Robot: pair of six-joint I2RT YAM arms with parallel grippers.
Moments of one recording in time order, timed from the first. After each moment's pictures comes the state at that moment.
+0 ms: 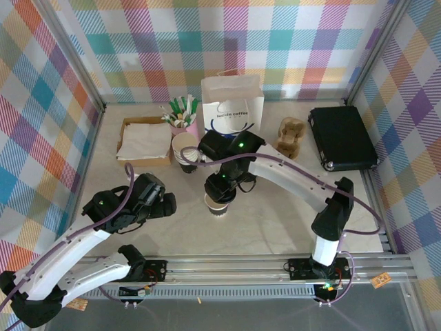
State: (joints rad) left arm -0.76 0.82 0.98 -1.26 -0.30 -0.81; right arm 1.00 1.80 1.87 -1.39 -0.02 0.24
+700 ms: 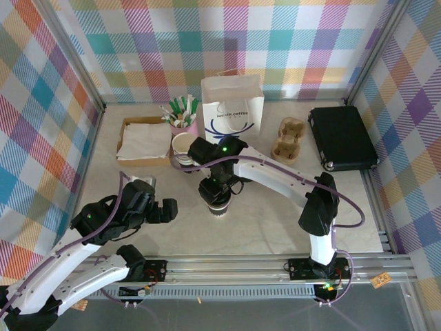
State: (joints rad) left arm -0.76 0.70 0.91 -1.18 -0.22 -0.67; right arm 1.02 1.90 1.87 -1.34 0.02 0.24
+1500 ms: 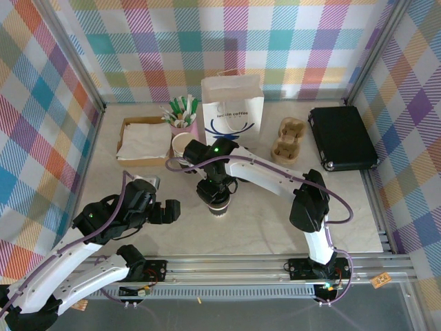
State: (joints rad) left arm -0.76 0.70 0.90 -1.15 -0.17 -0.63; right arm 1.02 1.99 1.91 -1.35 0.06 0.19
